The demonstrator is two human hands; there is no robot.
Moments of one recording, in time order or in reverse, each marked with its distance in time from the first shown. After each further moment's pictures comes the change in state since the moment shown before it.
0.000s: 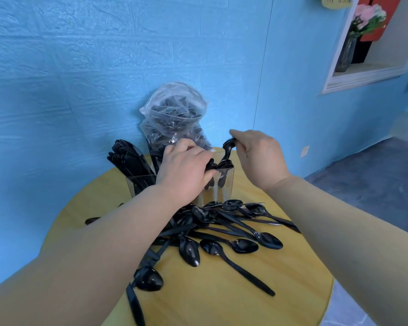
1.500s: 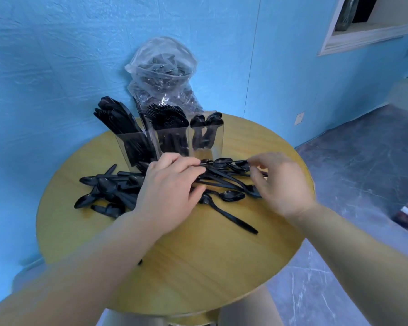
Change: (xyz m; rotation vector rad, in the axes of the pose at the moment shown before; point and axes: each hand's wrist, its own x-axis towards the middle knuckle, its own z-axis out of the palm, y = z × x) left_hand -0.110 0.030 0.010 -0.111 0.090 0.018; right_hand -0.133 0.001 -0.026 0.116 -0.195 0.245
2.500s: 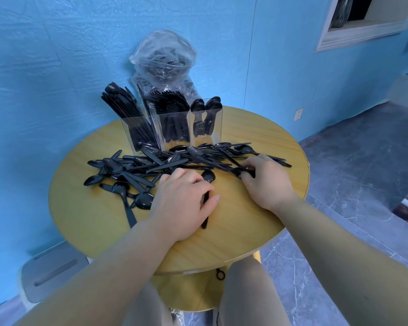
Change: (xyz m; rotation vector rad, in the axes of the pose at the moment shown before) left_hand -0.048 0.036 -0.001 -0.067 -0.269 -0.071; right_hand -0.033 -0.010 0.024 0.025 -0.149 0.208
